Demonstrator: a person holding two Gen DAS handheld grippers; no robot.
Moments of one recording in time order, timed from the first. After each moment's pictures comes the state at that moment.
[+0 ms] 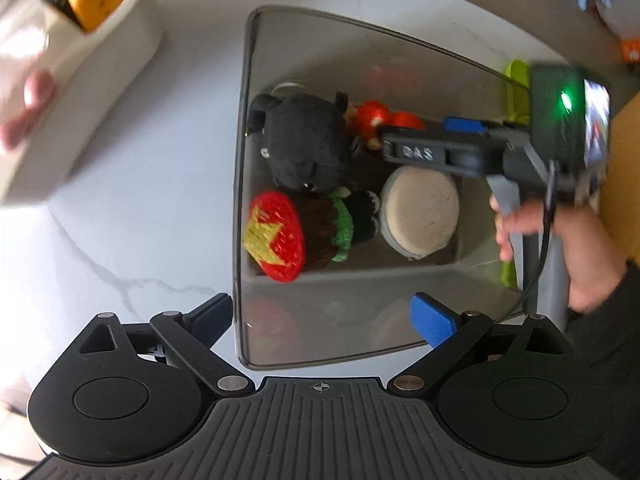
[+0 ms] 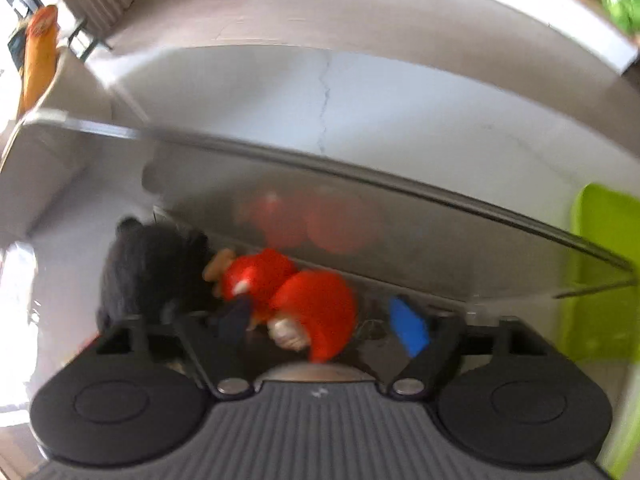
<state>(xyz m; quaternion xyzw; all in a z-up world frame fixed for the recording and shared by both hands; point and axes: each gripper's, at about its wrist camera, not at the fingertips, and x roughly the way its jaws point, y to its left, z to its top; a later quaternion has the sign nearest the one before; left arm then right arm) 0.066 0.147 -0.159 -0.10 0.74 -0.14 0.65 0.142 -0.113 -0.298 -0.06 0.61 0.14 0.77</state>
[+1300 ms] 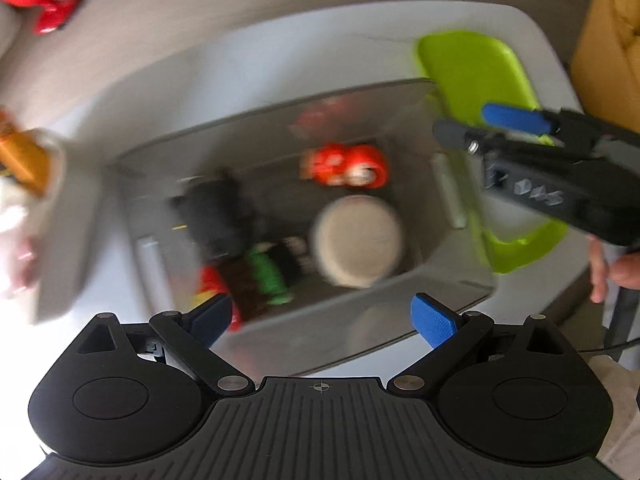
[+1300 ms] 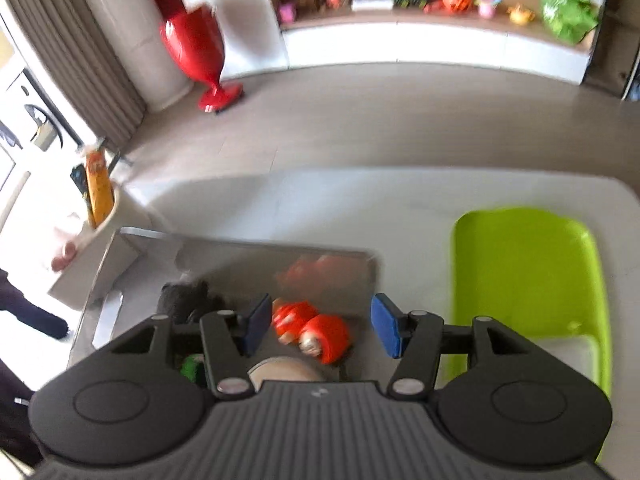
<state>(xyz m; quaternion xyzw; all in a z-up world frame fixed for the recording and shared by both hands) 0.075 0.028 -0.102 0.00 0.71 -0.24 0.67 0.076 -0.243 -0.169 0.03 0.48 0.14 0.86</state>
